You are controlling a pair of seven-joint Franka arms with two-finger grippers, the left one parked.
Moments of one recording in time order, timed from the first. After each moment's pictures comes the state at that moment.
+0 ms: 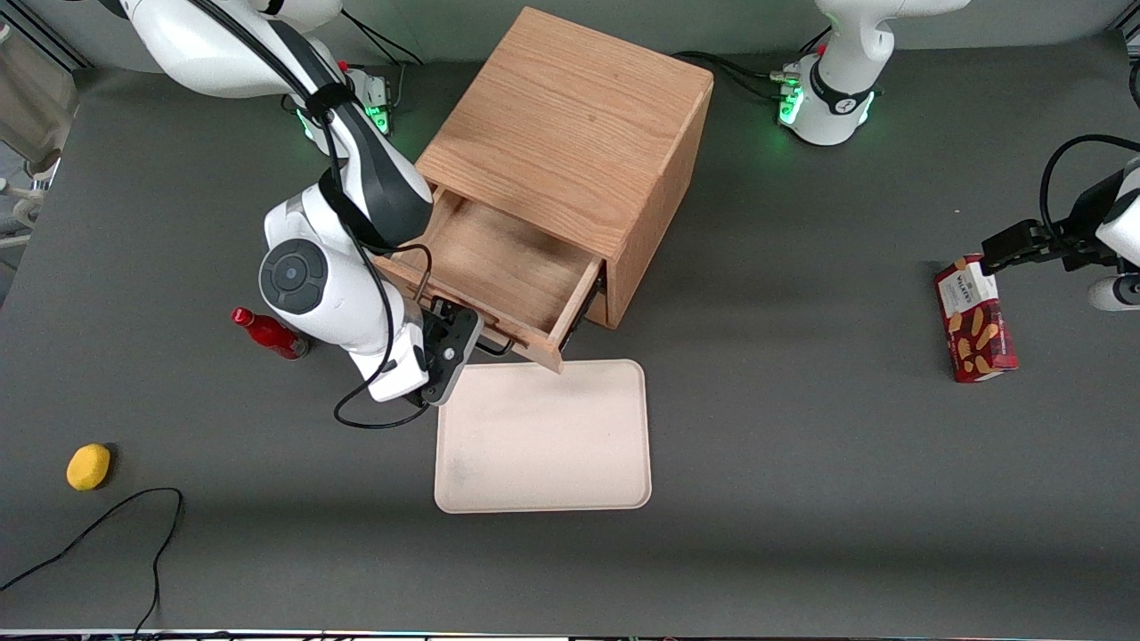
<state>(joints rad) 0.28 0.47 0.18 -1.55 0.09 2.06 -0.72</state>
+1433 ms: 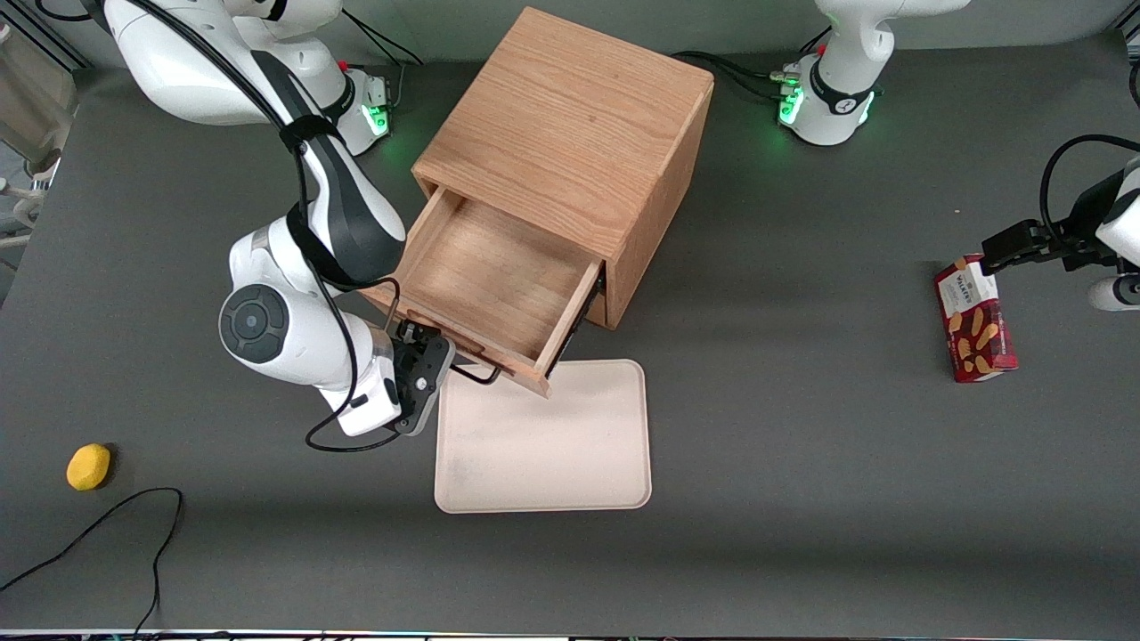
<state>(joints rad) 0.26 0.57 0.15 -1.38 0.10 1.92 -0.80</state>
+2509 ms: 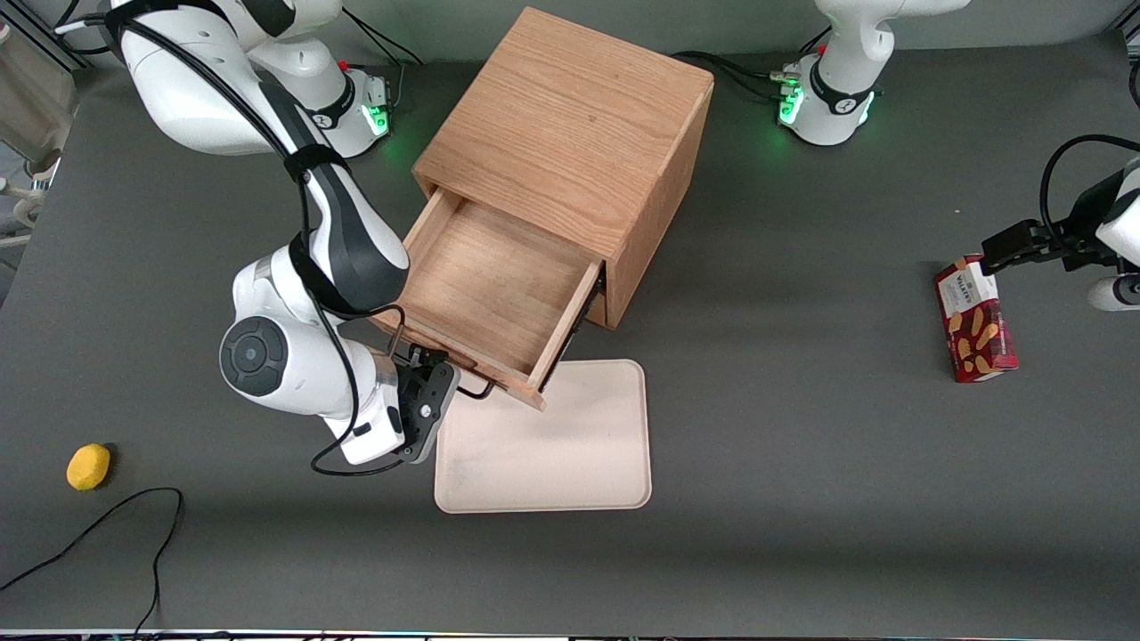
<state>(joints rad) 0.26 0.68 0.15 -1.22 0.11 1.90 -0.80</state>
